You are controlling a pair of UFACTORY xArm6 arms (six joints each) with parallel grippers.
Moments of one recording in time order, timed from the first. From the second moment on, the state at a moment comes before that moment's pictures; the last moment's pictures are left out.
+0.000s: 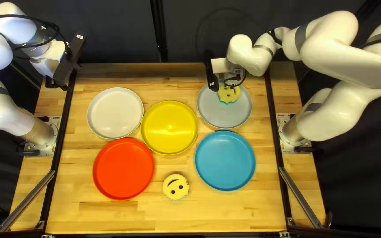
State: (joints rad) left arm 0.64 -0.98 -0.46 -0.11 1.33 0.98; right arm -0.64 -0.16 -0.41 -0.14 0.55 -0.64
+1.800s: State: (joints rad) left arm 0.64 -0.98 -0.46 -0.11 1.33 0.98; right arm -0.57 -0.23 -0.36 -0.03 0.55 -0.82
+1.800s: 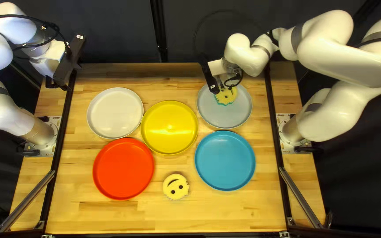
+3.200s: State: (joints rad) left arm 0.64 -0.98 -0.46 -0.11 1.33 0.98; right arm -0.51 -0.15 -0.46 -0.02 0.59 -0.64
